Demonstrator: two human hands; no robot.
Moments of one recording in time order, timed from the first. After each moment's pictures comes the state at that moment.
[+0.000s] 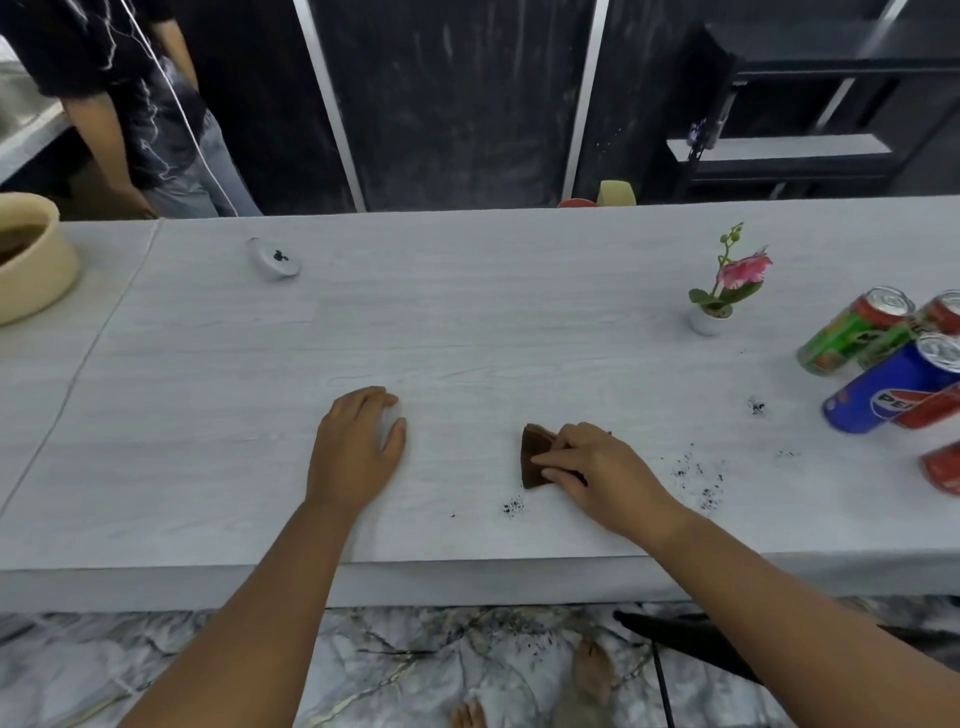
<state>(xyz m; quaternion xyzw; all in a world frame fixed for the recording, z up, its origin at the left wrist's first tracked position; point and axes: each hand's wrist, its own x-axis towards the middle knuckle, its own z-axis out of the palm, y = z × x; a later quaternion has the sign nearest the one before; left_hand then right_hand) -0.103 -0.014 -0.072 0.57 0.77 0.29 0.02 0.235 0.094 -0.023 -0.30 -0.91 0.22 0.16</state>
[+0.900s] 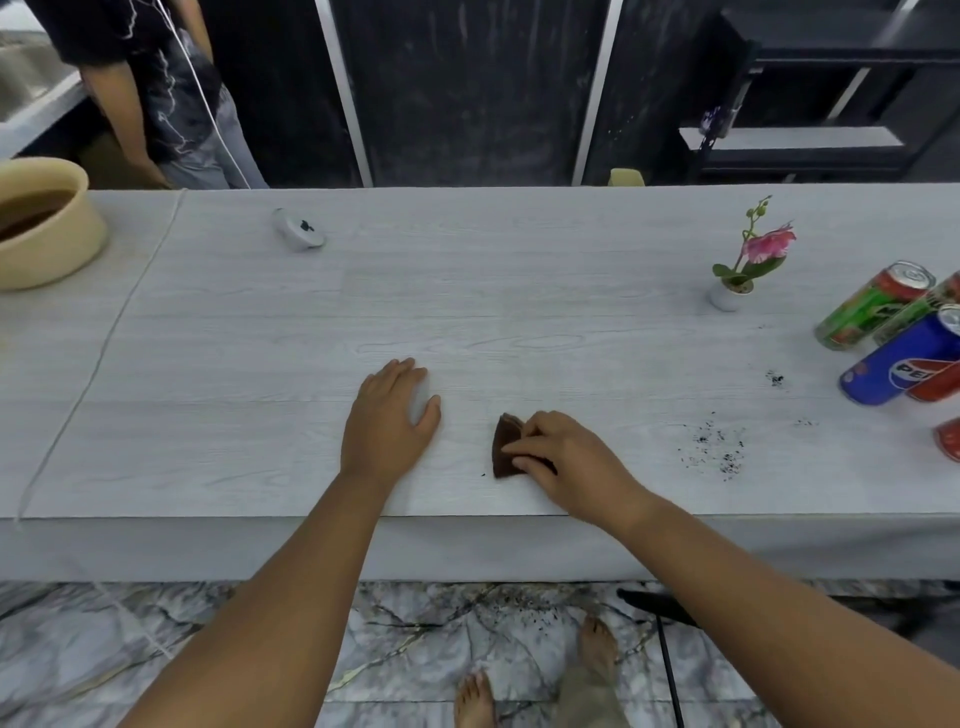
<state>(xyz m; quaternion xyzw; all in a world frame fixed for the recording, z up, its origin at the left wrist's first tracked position) -0.090 -0.034 -0.074 0.54 0.79 0.28 0.05 0.186 0.037 -0.024 -0.28 -0.91 0.26 0.15</state>
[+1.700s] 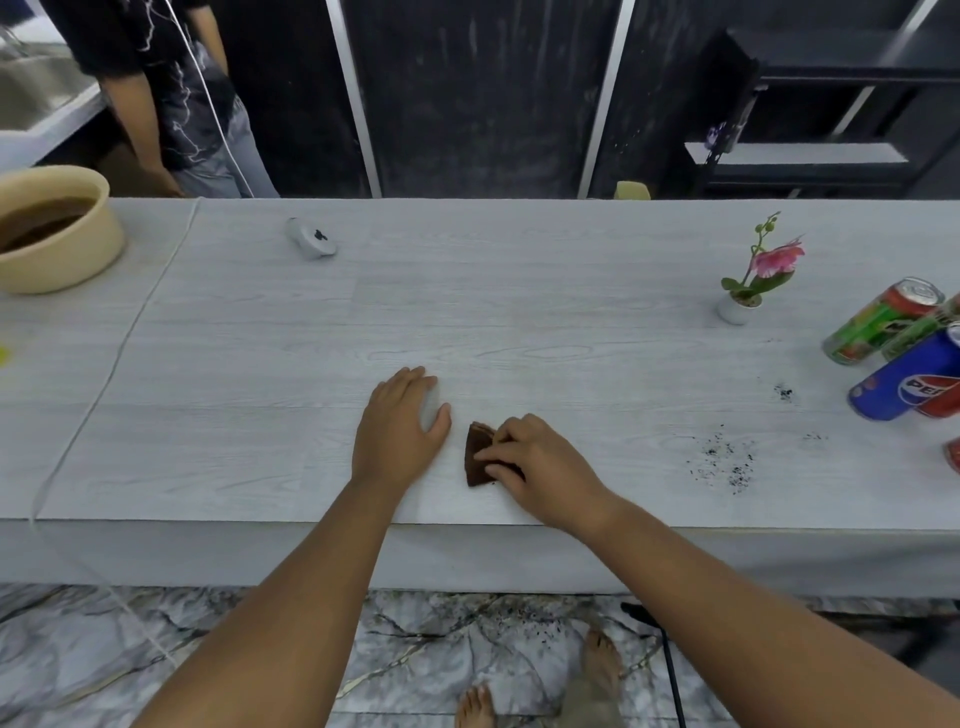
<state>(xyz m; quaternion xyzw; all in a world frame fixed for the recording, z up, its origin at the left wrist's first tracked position) -0.093 -0.030 -0.079 0.54 0.79 0.29 0.04 0.144 0.025 -0.024 -0.27 -0.92 0.25 0.13</state>
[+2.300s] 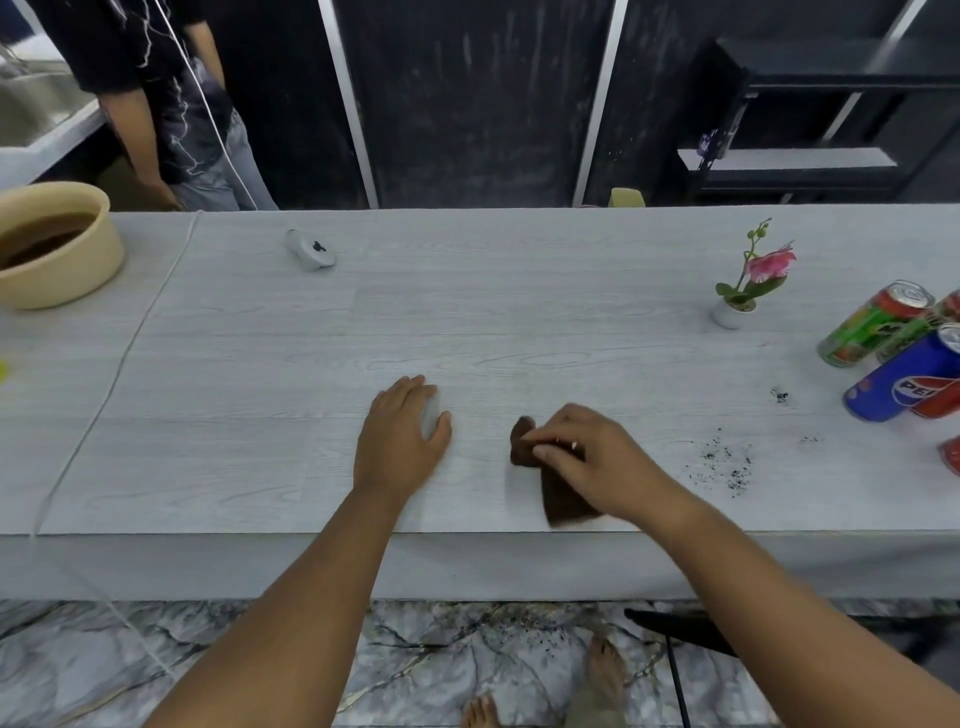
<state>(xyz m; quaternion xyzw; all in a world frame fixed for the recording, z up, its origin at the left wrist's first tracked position) -0.087 -0.033 -0.070 0.54 0.79 0.29 0.05 0.188 0.046 0.018 -0.36 -0.85 0.36 0.16</state>
